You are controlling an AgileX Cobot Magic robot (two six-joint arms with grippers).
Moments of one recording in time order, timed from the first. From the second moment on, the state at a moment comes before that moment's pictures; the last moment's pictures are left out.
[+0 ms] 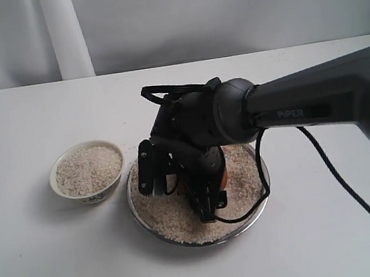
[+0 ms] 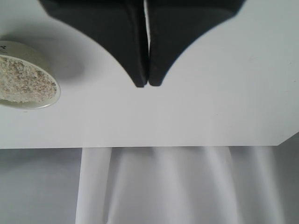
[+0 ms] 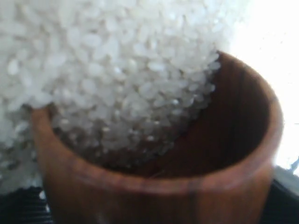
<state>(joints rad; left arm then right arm) -0.01 0.00 0.00 -0.04 0.35 0.04 0.82 2.18 -1.44 -0.49 0.87 -0.37</state>
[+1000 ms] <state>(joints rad) -0.01 0.00 0.00 -0.04 0.35 0.04 0.63 2.03 -1.07 -0.15 0.10 -0.34</state>
